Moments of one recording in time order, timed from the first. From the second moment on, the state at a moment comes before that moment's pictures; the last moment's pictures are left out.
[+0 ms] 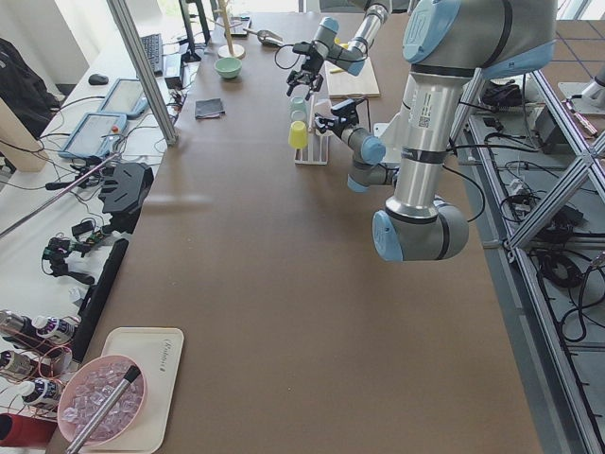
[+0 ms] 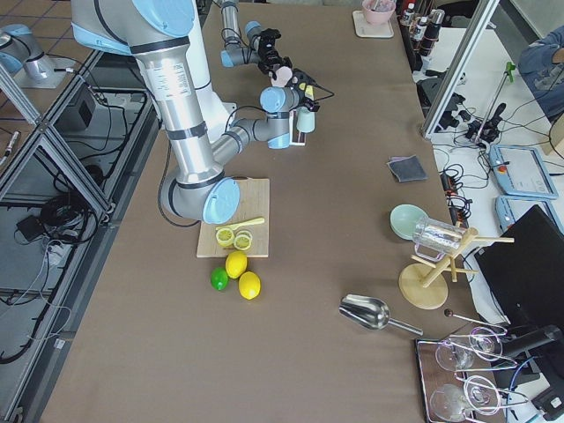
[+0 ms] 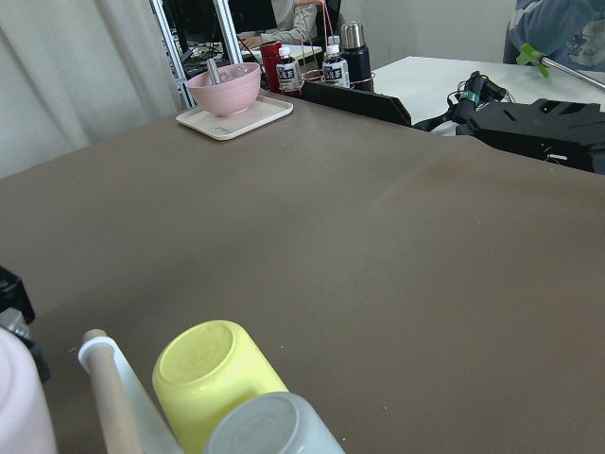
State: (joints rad) left arm -0.21 -1.89 -1.62 -3.33 -1.22 -0.32; right arm 0.49 -1.17 1.67 -0.35 1.64 0.57
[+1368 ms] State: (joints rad) left arm -0.21 -1.88 -1.59 -3.35 -1.17 -0.27; right arm 0.65 -1.16 2.01 -1.22 1.86 0.45
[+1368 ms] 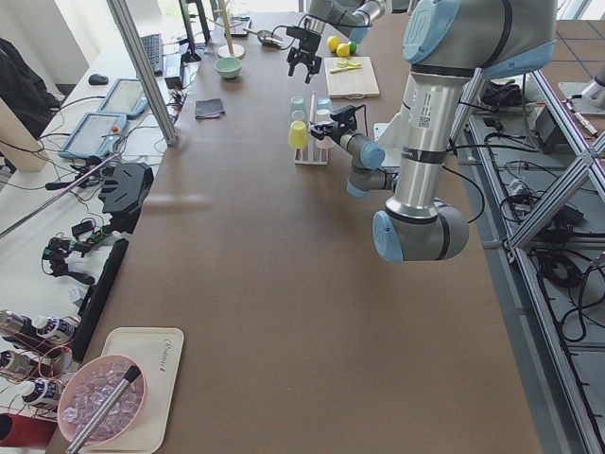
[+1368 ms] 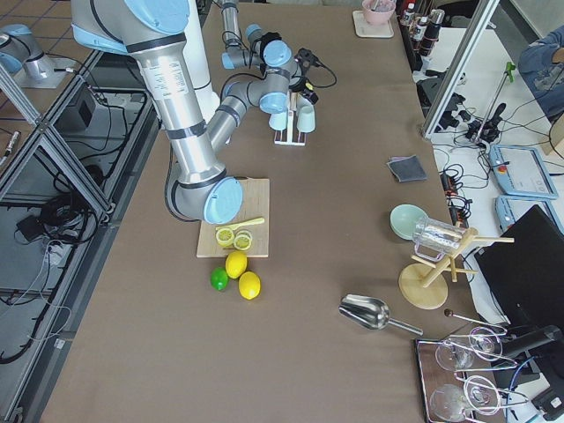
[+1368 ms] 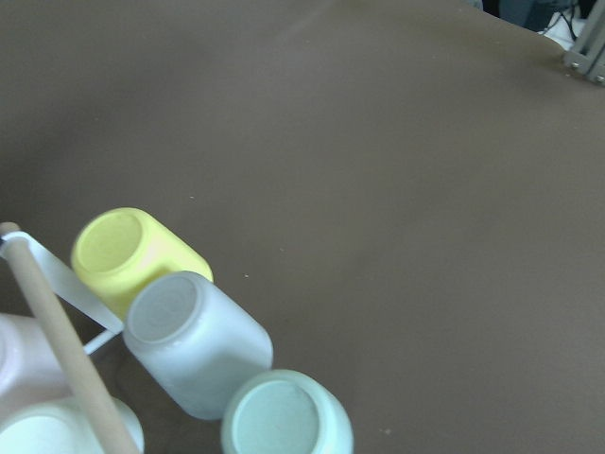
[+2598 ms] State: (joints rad) left arm -0.57 -1.87 -1.69 -3.04 -1.30 -0.28; right arm 1.18 -1.31 2.03 -1.89 2.13 0.26
